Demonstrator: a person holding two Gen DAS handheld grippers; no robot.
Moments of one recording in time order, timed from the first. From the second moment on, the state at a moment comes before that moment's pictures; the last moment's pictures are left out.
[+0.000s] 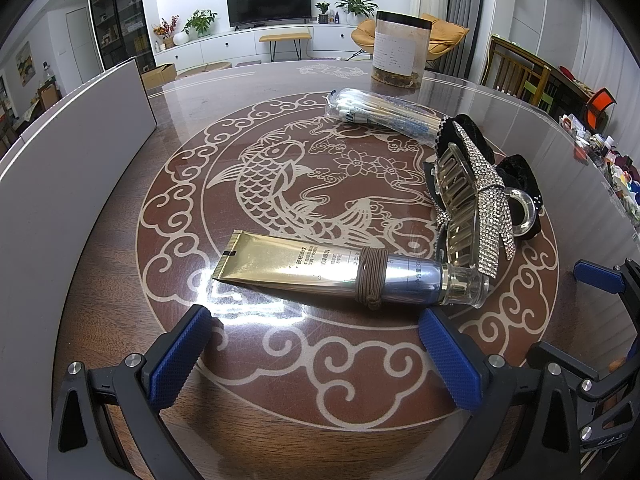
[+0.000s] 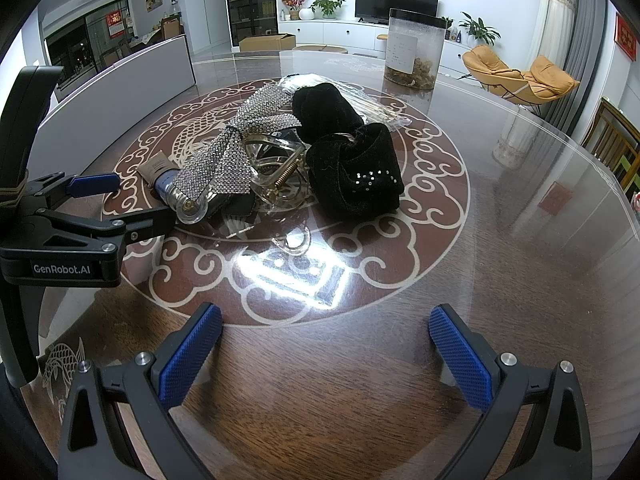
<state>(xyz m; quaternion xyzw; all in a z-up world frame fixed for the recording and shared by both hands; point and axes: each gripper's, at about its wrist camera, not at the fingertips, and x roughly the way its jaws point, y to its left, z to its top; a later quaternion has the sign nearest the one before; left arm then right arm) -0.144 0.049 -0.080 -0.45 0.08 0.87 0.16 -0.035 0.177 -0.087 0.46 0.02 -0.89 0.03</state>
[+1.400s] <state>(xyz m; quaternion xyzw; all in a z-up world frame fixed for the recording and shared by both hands) -0.102 0.032 -0.079 -0.47 0.07 0.87 0.13 -0.035 0.177 -0.087 0.46 0.02 -0.89 0.03</state>
